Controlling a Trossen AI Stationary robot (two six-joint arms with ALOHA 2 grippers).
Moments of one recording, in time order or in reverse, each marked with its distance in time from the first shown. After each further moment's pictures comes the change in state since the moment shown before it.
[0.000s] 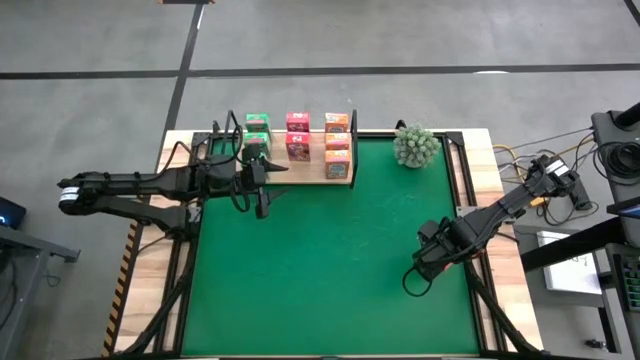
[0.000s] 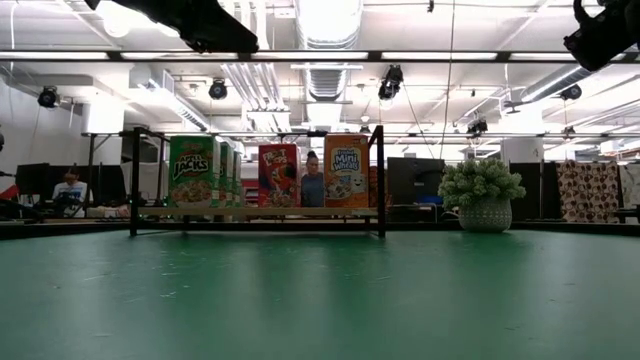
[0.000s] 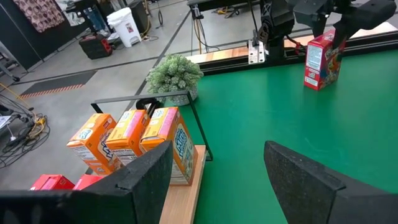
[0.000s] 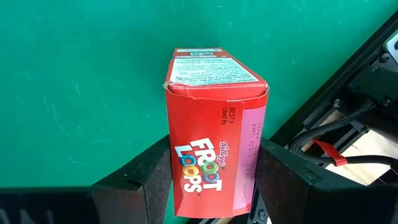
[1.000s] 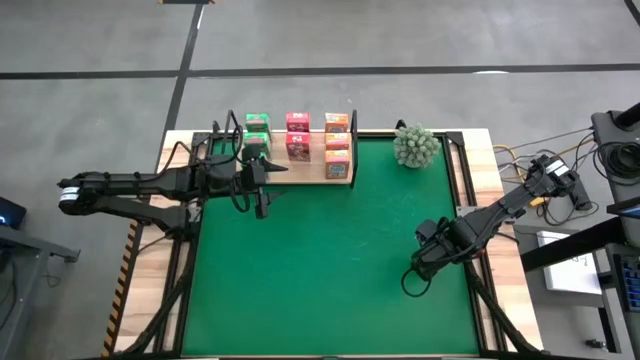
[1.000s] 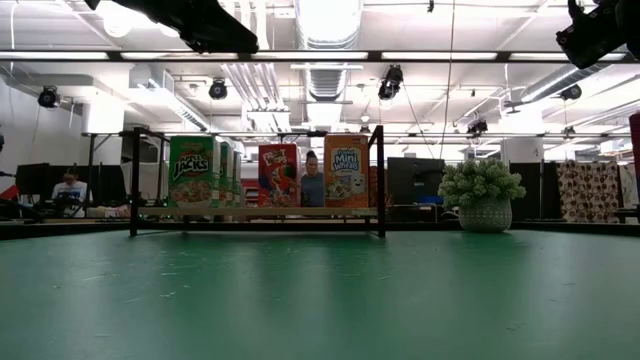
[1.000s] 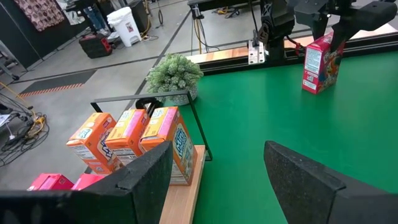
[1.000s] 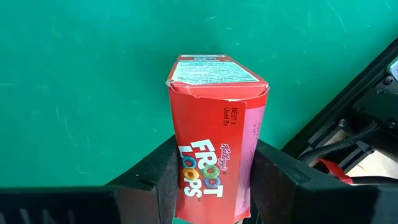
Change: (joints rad) left arm 0.000 0.000 0.000 0.000 0.000 -0.007; right arm 0.000 0.000 0.001 0.028 0.055 -0.025
